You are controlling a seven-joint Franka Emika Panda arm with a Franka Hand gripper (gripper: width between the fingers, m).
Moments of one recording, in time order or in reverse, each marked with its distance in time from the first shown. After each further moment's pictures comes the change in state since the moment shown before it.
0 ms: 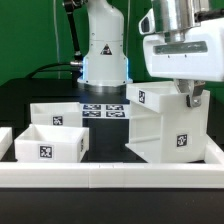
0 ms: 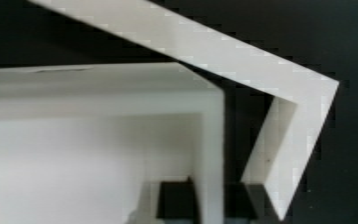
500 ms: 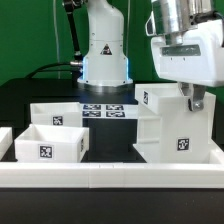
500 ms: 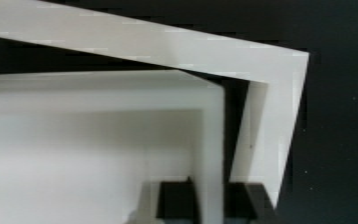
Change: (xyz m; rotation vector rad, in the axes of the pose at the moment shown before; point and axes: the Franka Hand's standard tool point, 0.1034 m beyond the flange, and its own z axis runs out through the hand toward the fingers) arm 0.009 -0.021 0.001 0.000 -0.023 0.094
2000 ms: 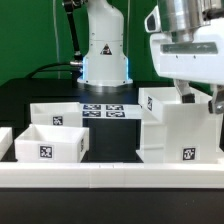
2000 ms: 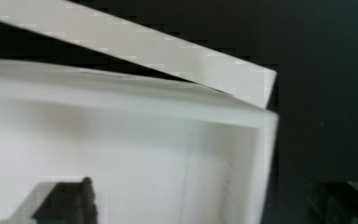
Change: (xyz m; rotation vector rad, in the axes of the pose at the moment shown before) arm -0.006 -0.012 -0.011 -0.046 -0.034 -0.196
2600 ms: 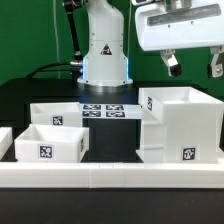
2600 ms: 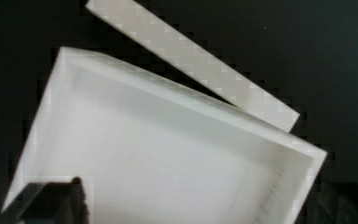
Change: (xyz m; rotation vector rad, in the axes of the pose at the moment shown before) arm -0.018 0.031 -0.037 0.000 -0.005 -0.204
